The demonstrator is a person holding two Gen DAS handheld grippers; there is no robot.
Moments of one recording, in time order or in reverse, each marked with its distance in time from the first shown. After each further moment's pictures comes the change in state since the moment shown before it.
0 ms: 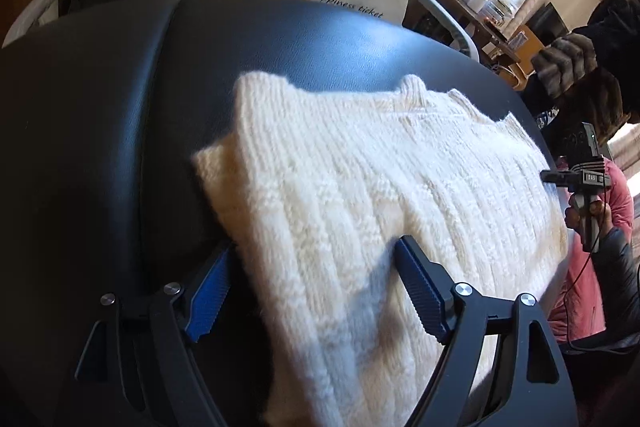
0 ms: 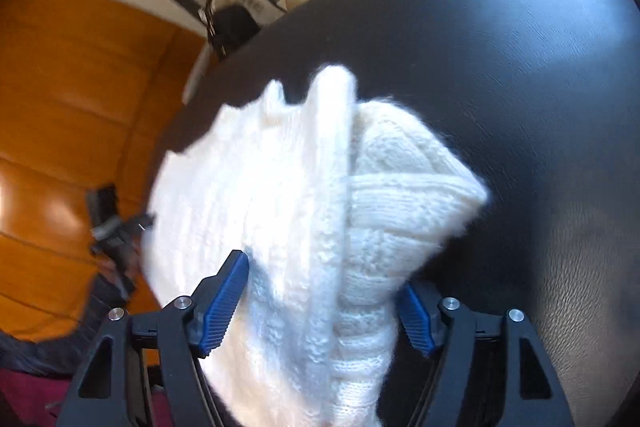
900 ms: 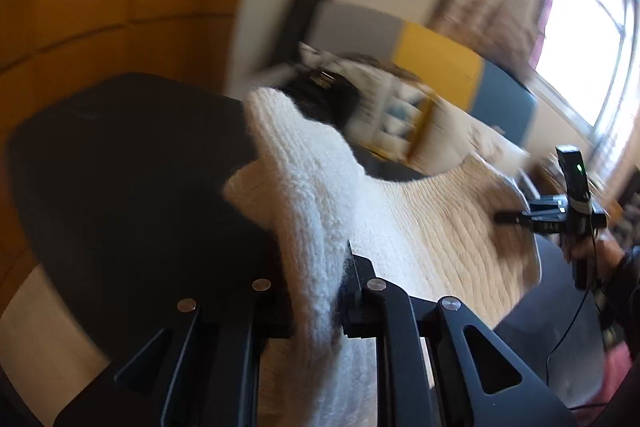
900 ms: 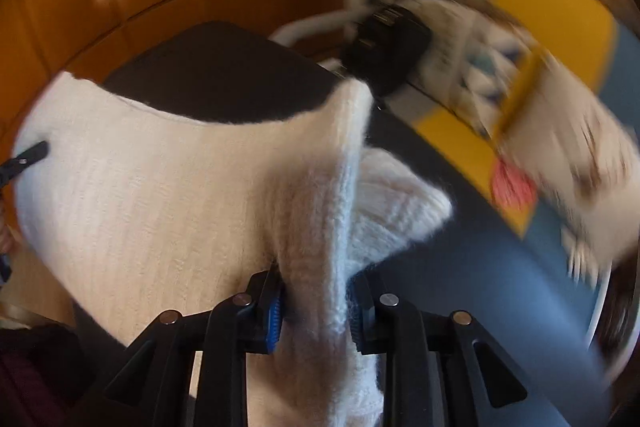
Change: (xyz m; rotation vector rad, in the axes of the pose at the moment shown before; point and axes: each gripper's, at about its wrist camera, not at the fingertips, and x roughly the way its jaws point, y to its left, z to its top) left arm -0.217 0.033 -0.151 -0.437 -0.621 0.487; right arm 0.141 0.299 0.070 -0.913 0.046 -0.300
